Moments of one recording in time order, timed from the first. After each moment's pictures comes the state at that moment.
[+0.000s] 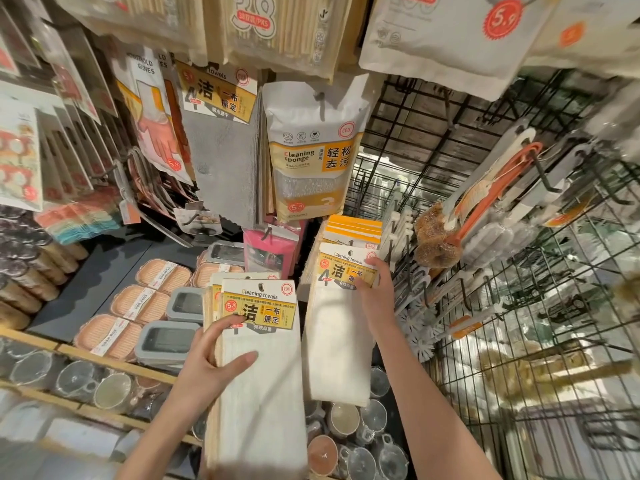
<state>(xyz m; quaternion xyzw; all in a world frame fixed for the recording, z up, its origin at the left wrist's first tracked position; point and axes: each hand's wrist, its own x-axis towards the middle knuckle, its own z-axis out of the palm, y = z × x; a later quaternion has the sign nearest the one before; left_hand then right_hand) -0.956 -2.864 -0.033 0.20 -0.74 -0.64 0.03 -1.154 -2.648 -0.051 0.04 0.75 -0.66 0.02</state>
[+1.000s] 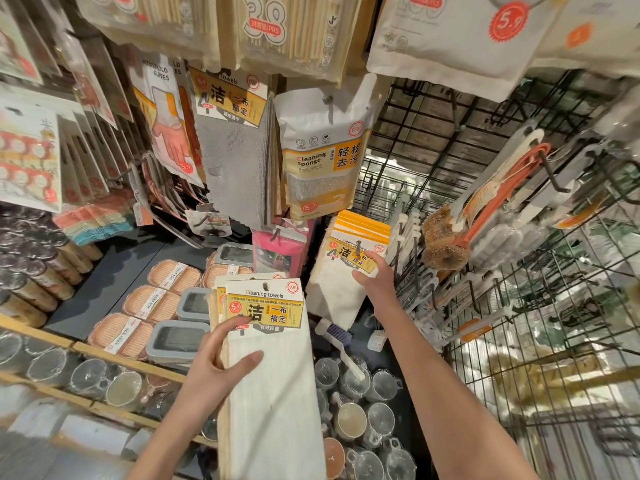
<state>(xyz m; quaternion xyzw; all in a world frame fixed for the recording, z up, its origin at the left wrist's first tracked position) -0.946 -2.862 -0.028 0.22 -0.72 -0.66 0.04 -1.184 -2.652 -0.052 0.05 0.81 -0.57 0.10</state>
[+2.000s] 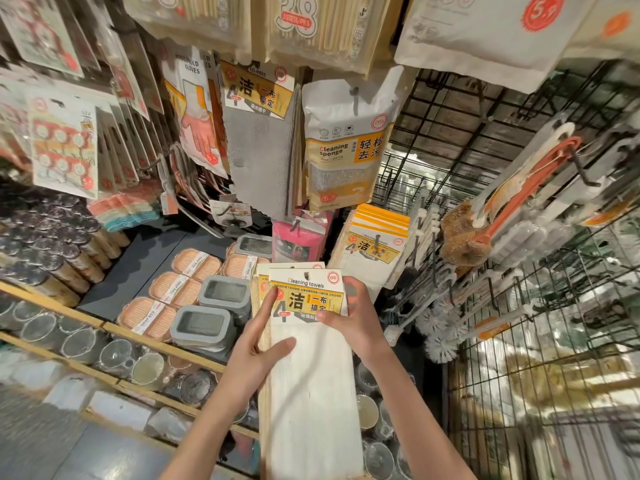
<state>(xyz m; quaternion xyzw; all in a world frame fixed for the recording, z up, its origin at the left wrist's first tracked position) -0.949 -2.843 -0.027 0.16 -0.70 -0.70 0.05 -1.060 -2.691 -0.012 -0.07 0.78 -0.59 0.19</state>
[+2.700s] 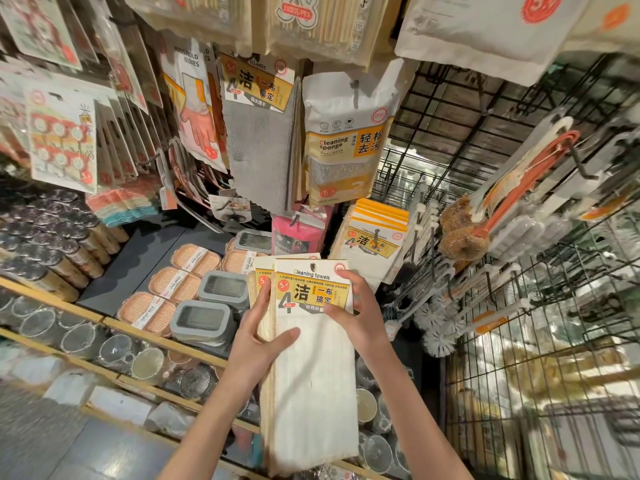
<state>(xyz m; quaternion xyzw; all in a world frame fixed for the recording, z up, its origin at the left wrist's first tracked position) -0.953 -2.837 -0.023 0.23 -0.70 -0.68 0.06 -1.052 -2.685 -0.014 -0.11 0.77 -0.61 0.13</state>
